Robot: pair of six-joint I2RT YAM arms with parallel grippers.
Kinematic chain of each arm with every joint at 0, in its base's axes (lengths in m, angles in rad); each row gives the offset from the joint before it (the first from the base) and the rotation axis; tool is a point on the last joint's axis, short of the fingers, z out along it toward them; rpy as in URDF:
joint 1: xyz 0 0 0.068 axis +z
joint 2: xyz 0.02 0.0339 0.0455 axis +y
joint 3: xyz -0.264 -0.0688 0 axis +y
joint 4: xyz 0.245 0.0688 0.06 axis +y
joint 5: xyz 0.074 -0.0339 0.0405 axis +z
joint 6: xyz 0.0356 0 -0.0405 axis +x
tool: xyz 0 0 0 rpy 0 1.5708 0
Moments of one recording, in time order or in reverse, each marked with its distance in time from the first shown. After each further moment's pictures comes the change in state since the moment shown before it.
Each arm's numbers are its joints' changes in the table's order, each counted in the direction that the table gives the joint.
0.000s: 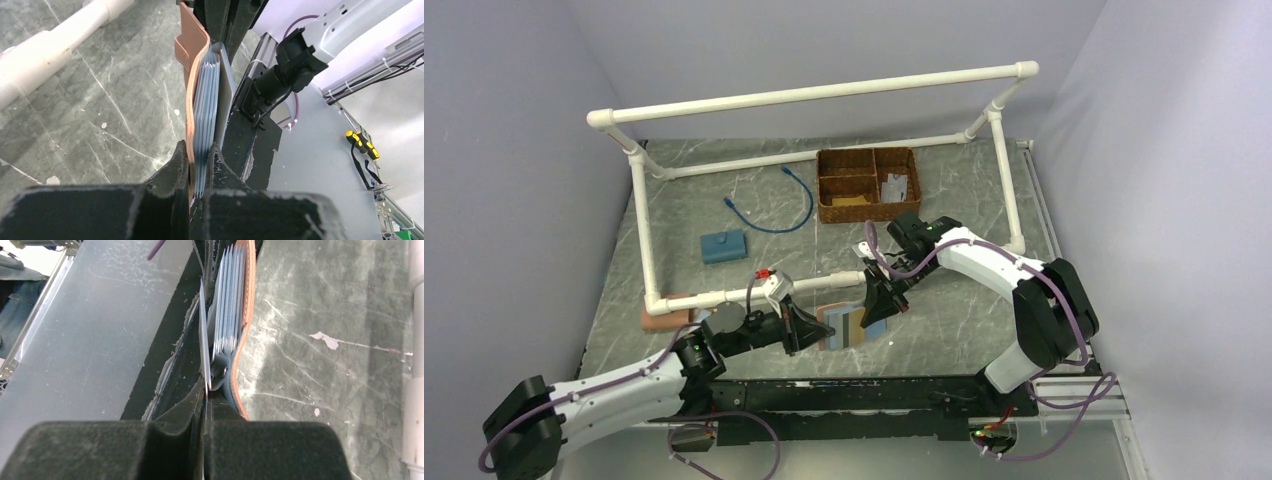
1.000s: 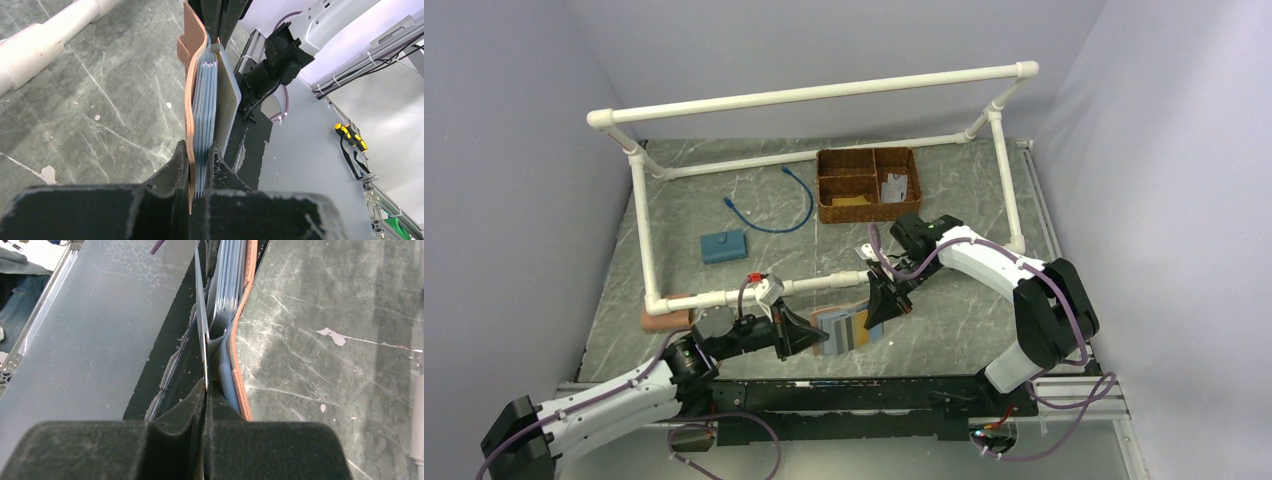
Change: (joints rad) left arm 0.027 -0.173 0.040 0.090 -0.057 -0.012; right arm -0.009 0.000 -0.011 0.081 0.014 -0.079
